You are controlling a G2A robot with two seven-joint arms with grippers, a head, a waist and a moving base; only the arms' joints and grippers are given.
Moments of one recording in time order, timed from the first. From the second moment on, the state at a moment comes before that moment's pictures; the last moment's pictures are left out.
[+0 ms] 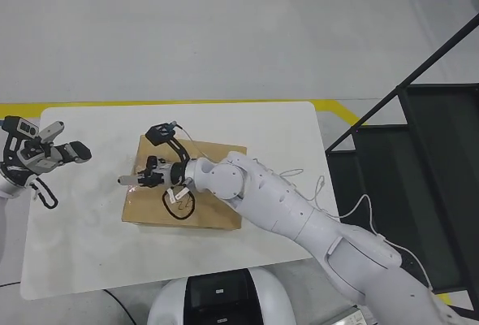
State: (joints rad) left arm 1.01 -0.88 -1.49 -1.05 -0.69 -0.28 -1.25; right arm -0.68 -1.54 0.57 -1.09 -0.19 -0.26 0.46
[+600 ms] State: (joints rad) left arm 1.03 -0.89 -1.50 -1.09 -0.68 -0.27 -1.24; right arm -0.70 -1.55 0.65 -1.07 -0.17 -0.31 0.43
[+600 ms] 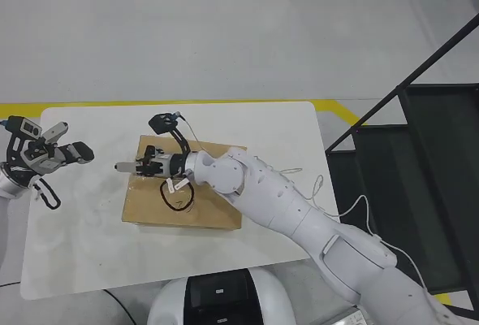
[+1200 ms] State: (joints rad) left arm 1.04 -0.91 -1.48 -1.10 -0.67 -0.31 -0.96; right arm -1.37 -1.35 1.32 -1.76 -0.17 -0.31 0.45
